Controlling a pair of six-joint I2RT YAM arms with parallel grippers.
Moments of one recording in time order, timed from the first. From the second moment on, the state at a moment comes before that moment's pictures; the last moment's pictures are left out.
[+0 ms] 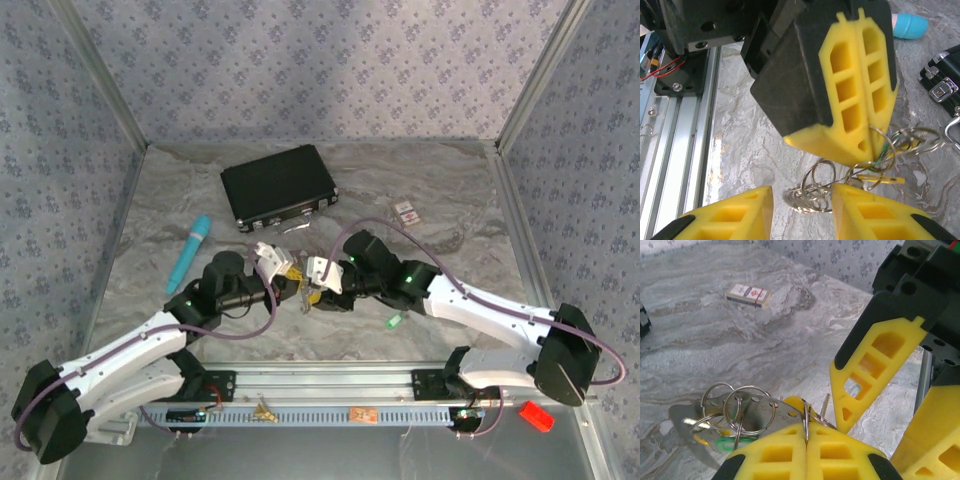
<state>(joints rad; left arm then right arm) -0.79 0.85 0.46 0.05 0.34 -0.09 0.95 1.21 0.87 -0.33 -0.36 -0.42</state>
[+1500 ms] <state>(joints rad) -0.79 0.80 0.35 0.26 0.43 0.13 0.79 1.16 0.84 -0.17 -0.62 -0.31</state>
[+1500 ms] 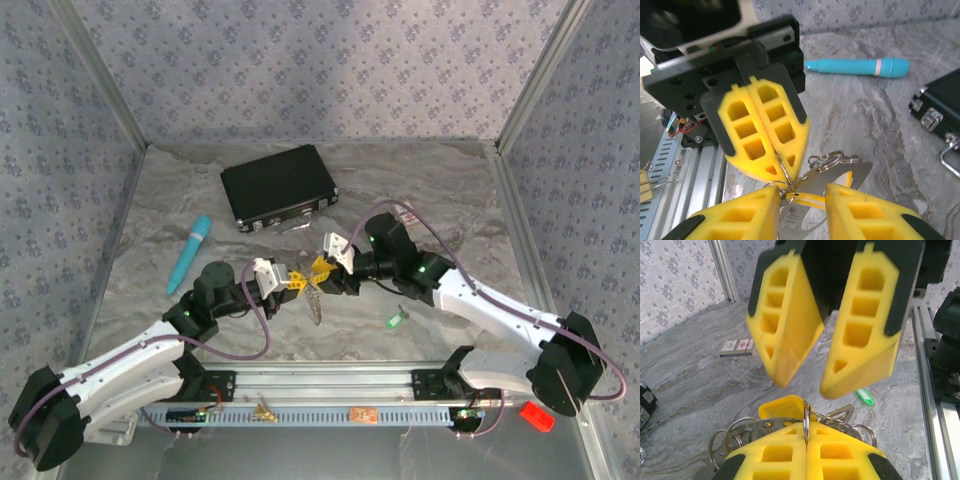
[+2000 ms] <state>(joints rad) -0.79 0.80 0.35 0.26 0.44 0.13 0.79 1.21 0.84 -0.15 -0.64 -0.34</state>
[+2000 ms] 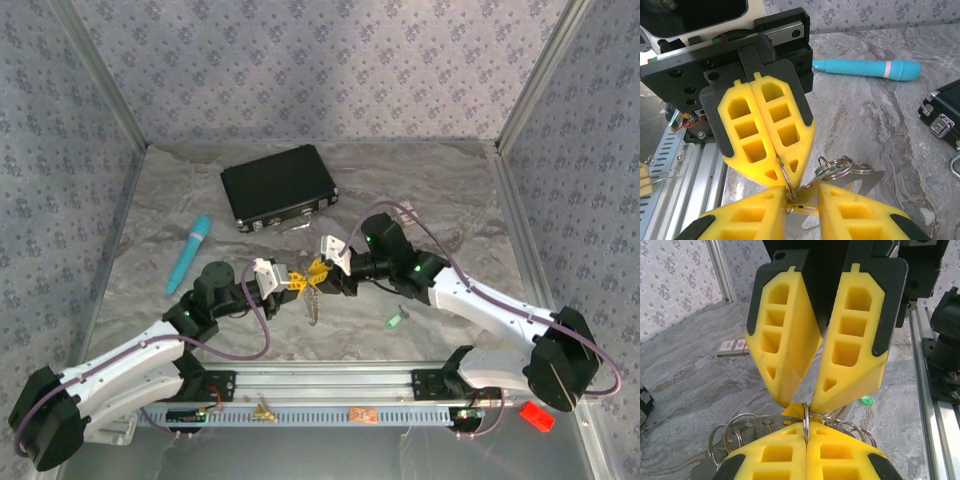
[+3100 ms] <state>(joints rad) -0.78 0.79 0.34 0.17 0.41 0.14 0.83 1.31 1.02 -0.45 -0.60 -0.50</state>
